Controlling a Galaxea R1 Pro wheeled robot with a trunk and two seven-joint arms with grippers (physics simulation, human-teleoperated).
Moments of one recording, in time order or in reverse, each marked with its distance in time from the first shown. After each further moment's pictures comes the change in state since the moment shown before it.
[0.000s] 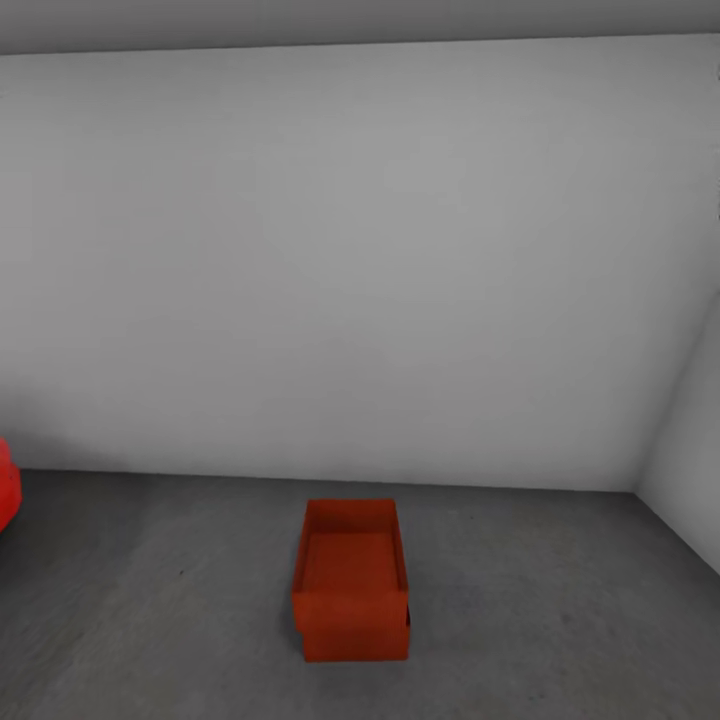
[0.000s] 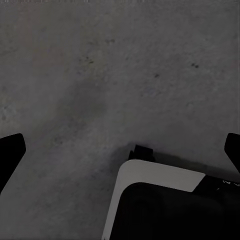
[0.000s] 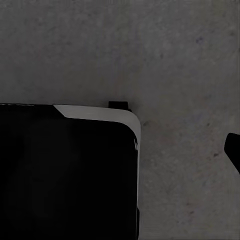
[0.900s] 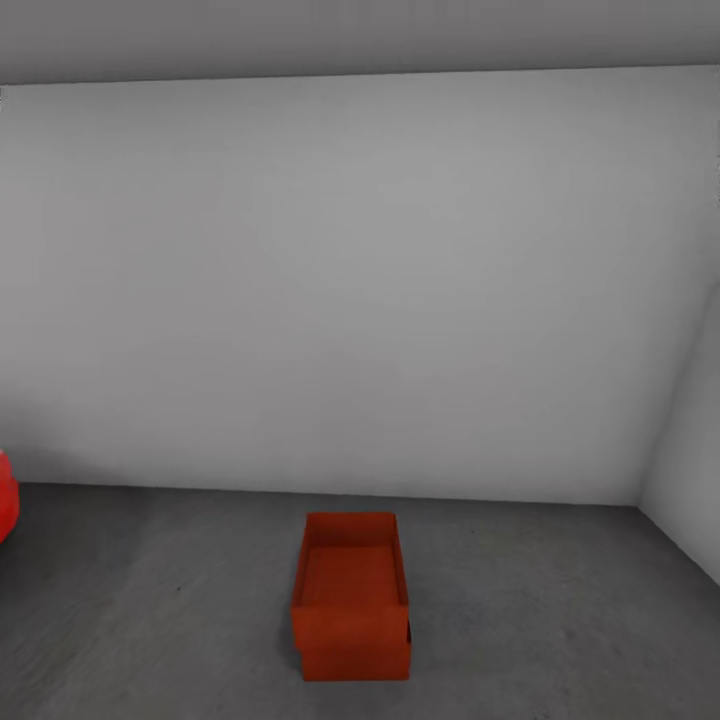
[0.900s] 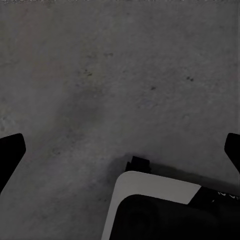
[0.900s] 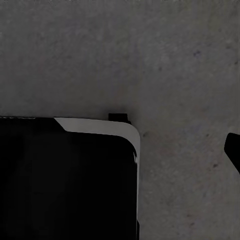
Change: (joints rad) left arm 0.000 0.000 0.000 0.000 0.000 0.000 0.000; right arm 0.000 0.000 0.000 0.000 0.000 0.003 0.000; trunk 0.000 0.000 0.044
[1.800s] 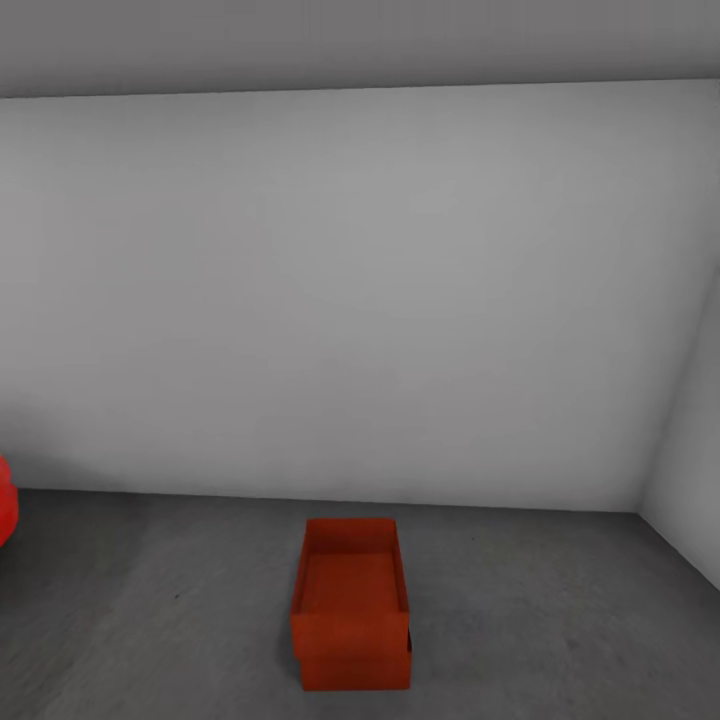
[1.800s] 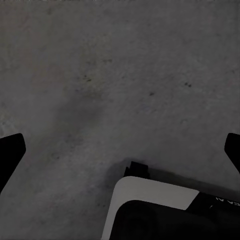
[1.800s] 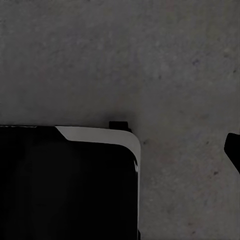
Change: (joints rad) left arm 0.000 0.000 0.000 0.000 0.000 0.000 0.000; right arm 0.000 0.003 0.000 0.000 0.000 -0.008 -0.002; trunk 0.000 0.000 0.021
